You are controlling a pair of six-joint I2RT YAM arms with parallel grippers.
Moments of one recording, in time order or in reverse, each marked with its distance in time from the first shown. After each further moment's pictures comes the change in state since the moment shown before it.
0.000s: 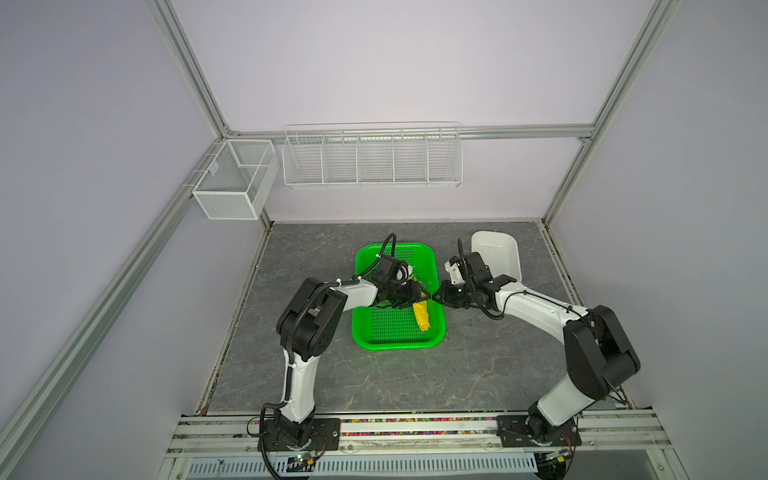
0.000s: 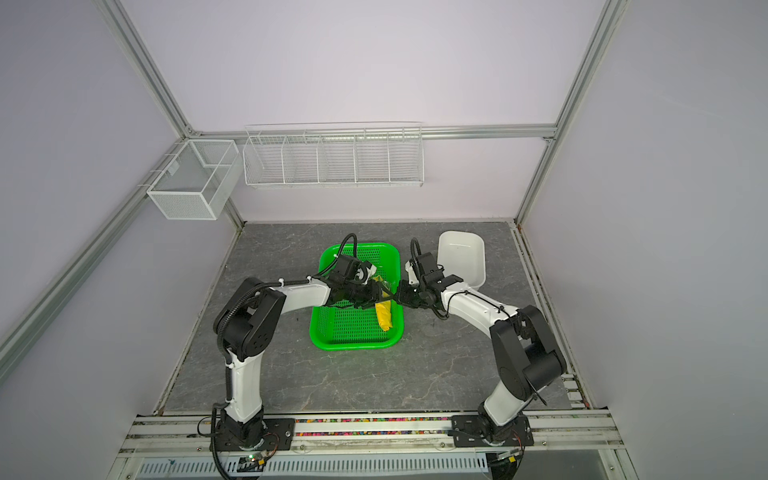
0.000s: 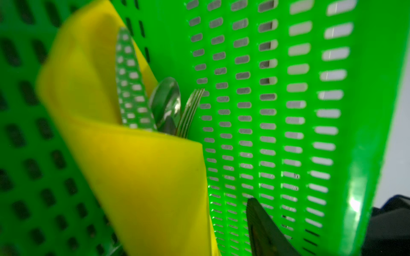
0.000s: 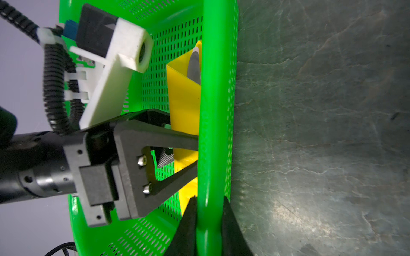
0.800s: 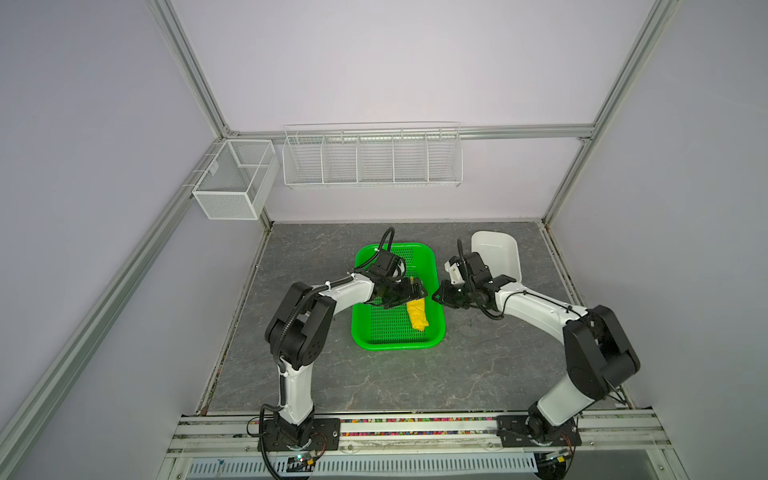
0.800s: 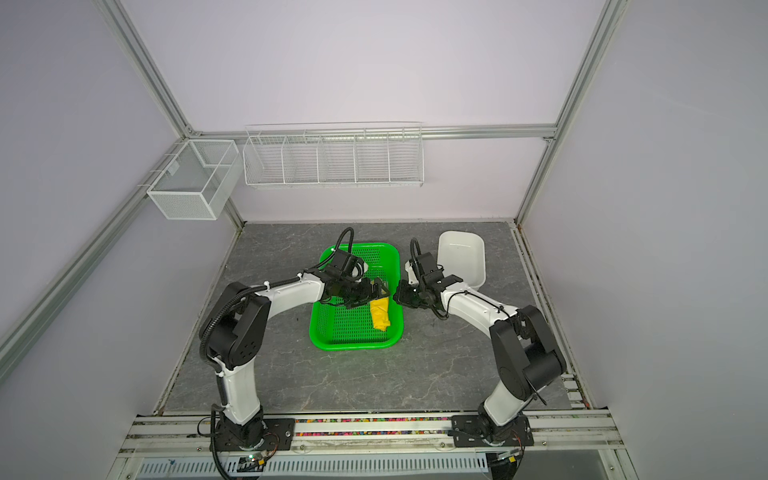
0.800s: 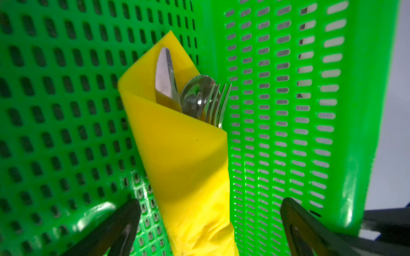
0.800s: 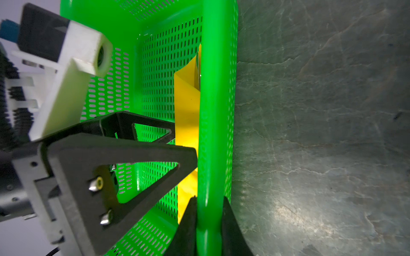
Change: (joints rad) left arm 0.000 -0.112 0.032 -0.254 -0.177 0.065; right arm 0.003 0.001 0.000 0.003 -0.002 0.011
